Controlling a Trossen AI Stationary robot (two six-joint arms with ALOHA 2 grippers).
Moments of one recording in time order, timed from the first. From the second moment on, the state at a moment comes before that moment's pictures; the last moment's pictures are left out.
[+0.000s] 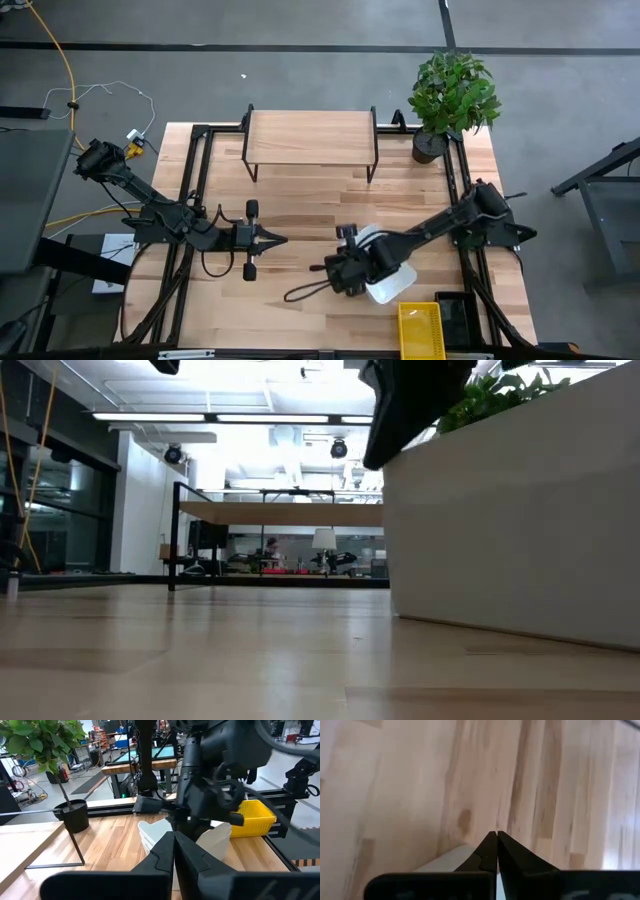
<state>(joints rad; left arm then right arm) -0.45 1.11 0.60 0.37 -0.61 0.04 0.44 1.93 1.59 -0.89 0.41 0.12</state>
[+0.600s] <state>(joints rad) -0.45 1.11 0.60 0.37 -0.61 0.04 0.39 1.93 1.59 -1.25 0.46 0.24</state>
